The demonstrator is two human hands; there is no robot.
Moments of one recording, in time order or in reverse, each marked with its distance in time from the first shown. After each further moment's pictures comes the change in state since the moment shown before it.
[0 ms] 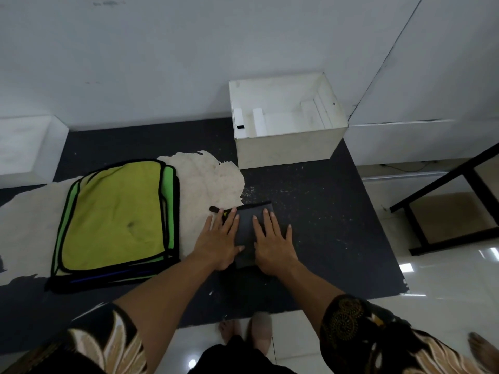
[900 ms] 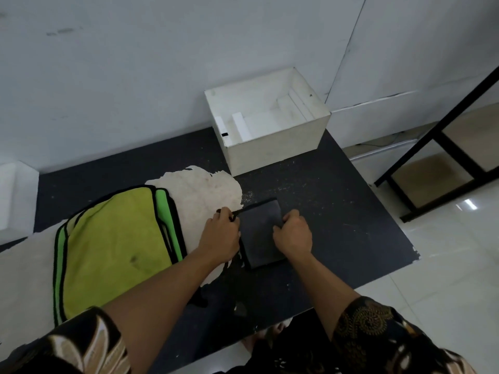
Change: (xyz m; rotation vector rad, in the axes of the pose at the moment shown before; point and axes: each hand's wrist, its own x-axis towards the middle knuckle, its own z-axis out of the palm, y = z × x) left_hand 0.027 -0.039 -0.021 -0.117 0.302 0.179; right_hand 0.009 -0.013 -0.027 0.738 0.370 0.664
